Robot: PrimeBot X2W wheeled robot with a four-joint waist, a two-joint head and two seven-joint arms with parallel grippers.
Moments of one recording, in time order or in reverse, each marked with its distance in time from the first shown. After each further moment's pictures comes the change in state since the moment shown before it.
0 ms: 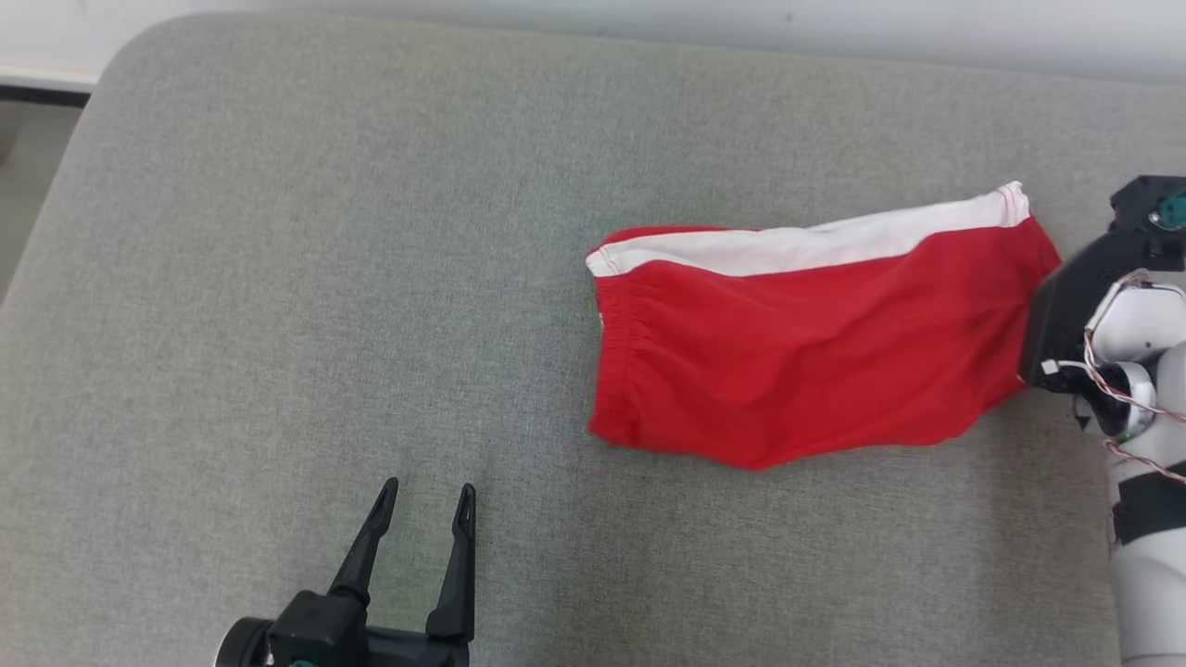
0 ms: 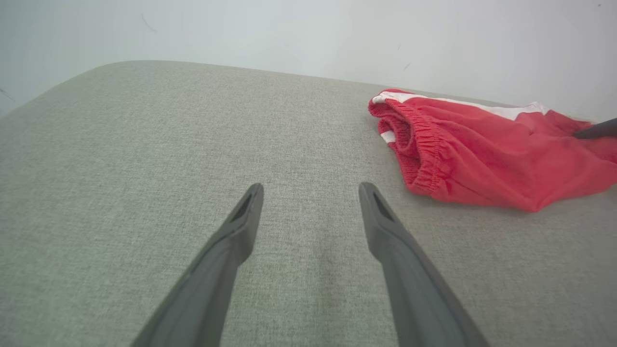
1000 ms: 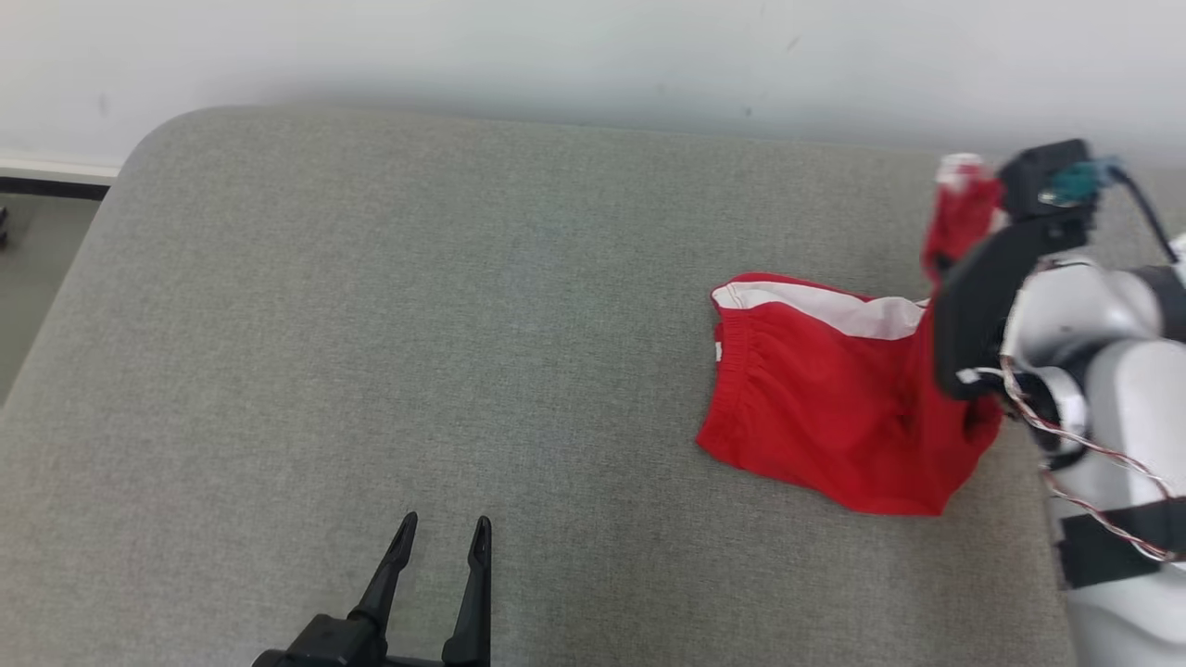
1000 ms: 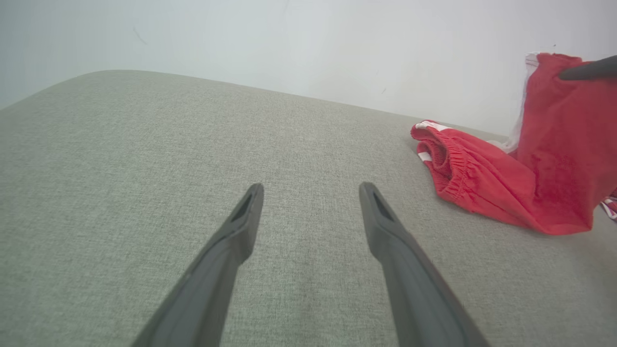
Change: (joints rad) left arm 0.052 -0.081 0.054 0.055 0.019 -0.074 0.000; right arm 0.099 -0.002 0.220 -0.395 0.055 0.000 0.145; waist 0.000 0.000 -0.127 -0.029
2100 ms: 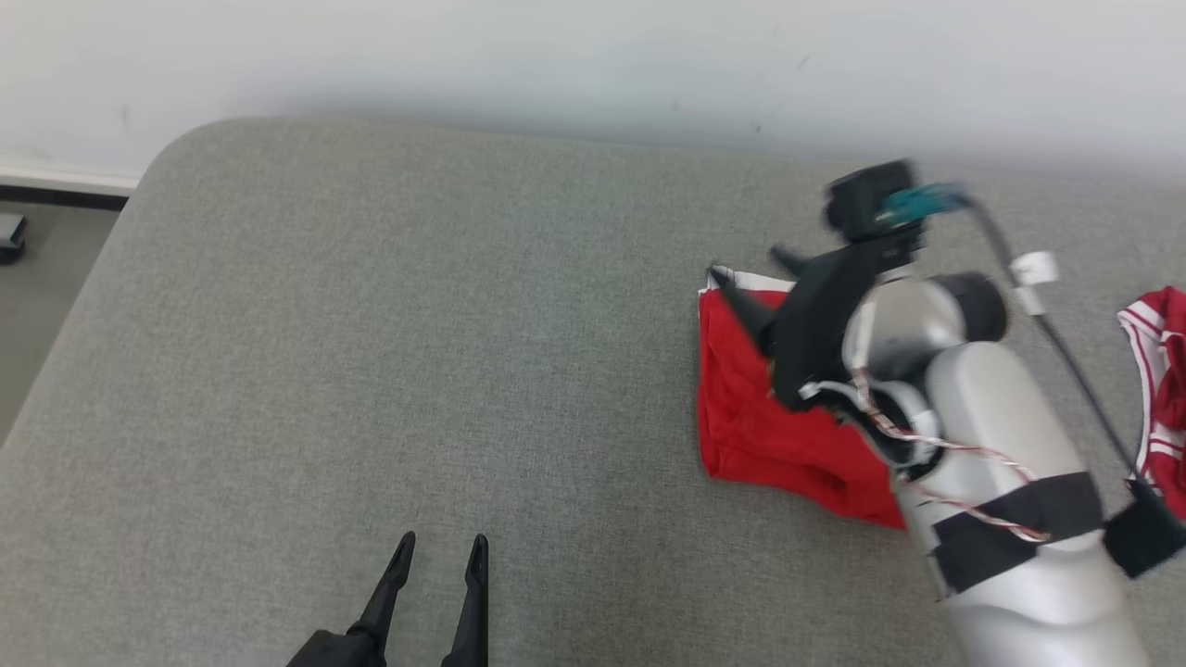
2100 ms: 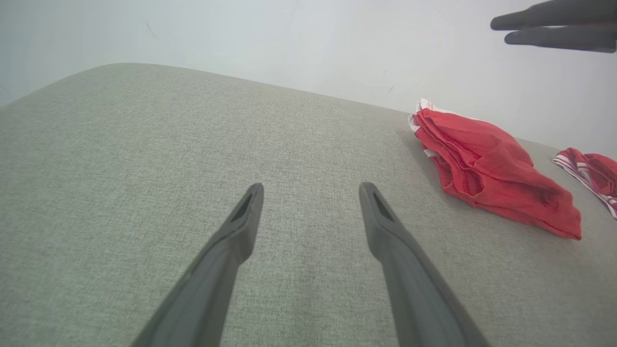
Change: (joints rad) left arm 0.029 -0.043 0.057 0.032 0.041 -0.045 0.000; right arm -0.081 0.164 0.198 0.188 0.210 0.000 -0.230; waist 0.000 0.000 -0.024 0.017
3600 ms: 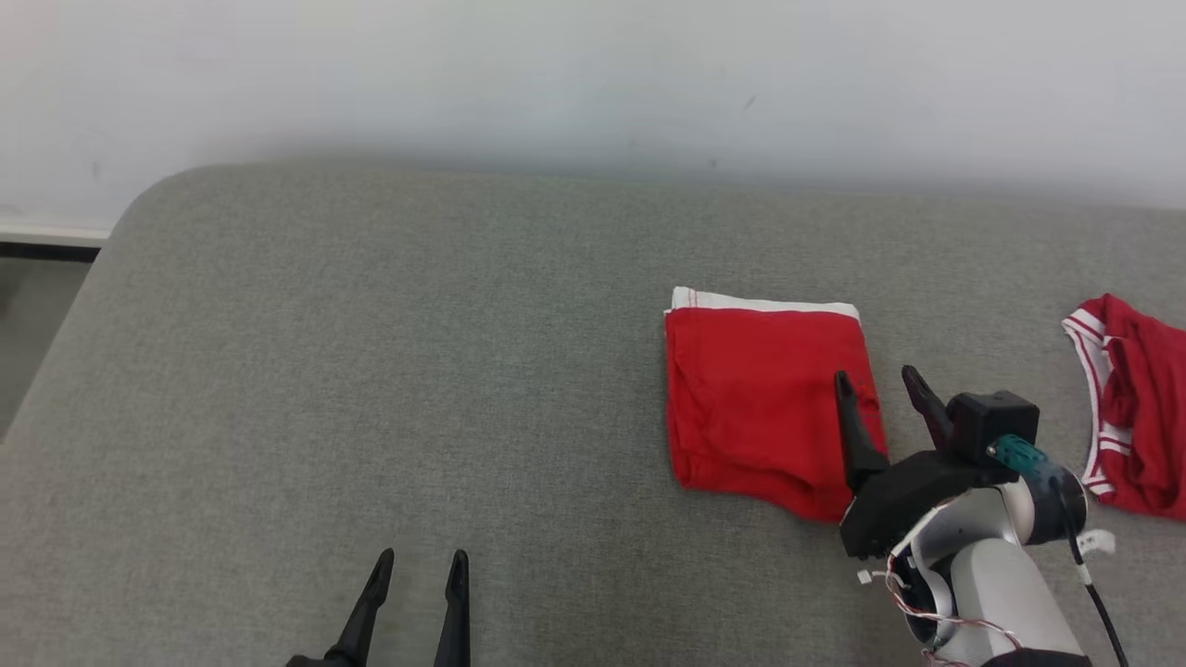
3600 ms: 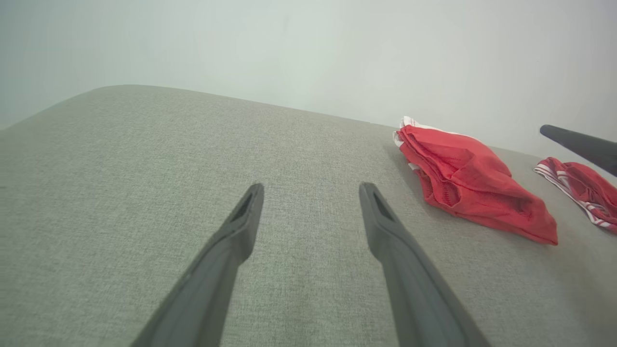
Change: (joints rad) left arm 0.072 -0.013 0.060 -0.052 0.036 -0.021 0.000; right arm 0.368 0.091 -0.300 0.048 -0.267 0.000 -0.659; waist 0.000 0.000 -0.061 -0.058
